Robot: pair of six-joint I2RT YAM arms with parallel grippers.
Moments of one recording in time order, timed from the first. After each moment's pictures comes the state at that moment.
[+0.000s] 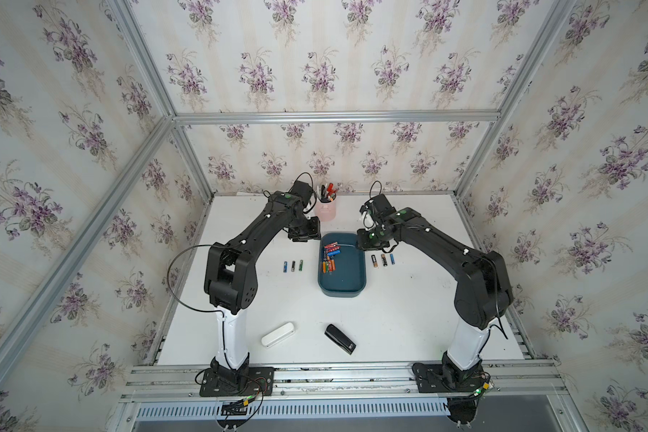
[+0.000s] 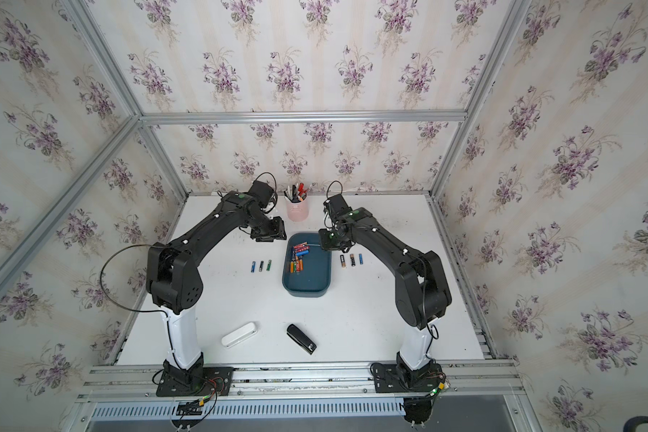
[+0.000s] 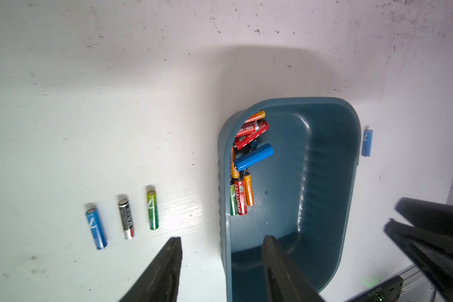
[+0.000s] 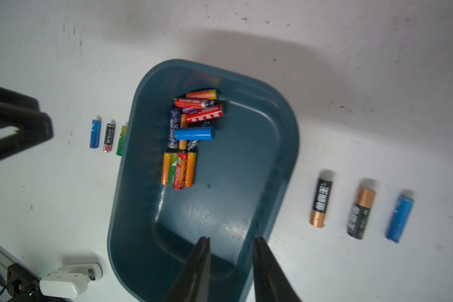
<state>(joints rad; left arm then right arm) -0.35 1.98 1.79 -1.06 0.22 -0.38 0.57 1.87 1.54 -0.81 -0.18 0.33</state>
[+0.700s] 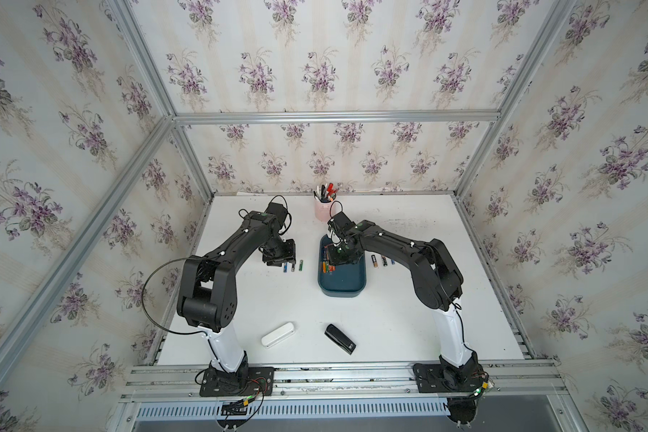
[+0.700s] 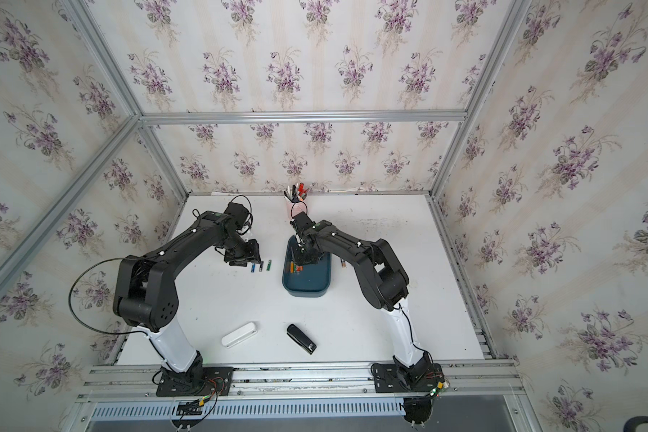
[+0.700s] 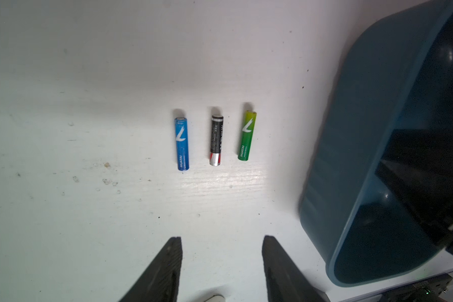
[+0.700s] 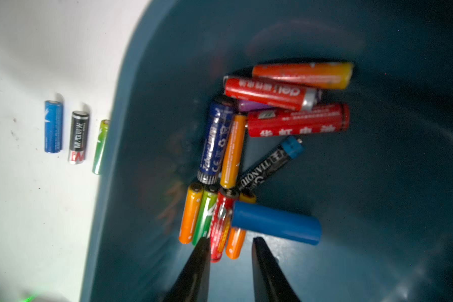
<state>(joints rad) -0.24 1.80 1.40 -1.02 0.19 -0.33 0.70 2.17 1.68 -0.74 -0.17 0.38</state>
